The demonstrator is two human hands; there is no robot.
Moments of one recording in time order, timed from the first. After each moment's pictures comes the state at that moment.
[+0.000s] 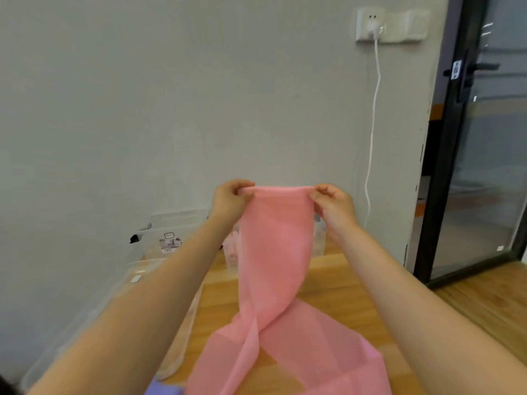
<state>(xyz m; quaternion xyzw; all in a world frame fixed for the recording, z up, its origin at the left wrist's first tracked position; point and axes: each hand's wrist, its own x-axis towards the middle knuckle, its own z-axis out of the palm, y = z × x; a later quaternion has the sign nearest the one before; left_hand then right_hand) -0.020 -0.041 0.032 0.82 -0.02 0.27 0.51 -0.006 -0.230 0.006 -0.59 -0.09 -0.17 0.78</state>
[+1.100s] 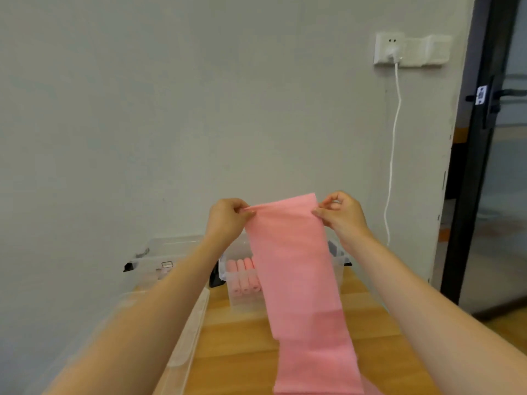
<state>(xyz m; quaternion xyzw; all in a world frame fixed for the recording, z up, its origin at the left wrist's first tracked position) 0.044 -0.004 0.047 0.87 -0.01 0.30 0.38 0.068 -0.225 0.035 -0.67 -0.13 -0.18 0.71</state>
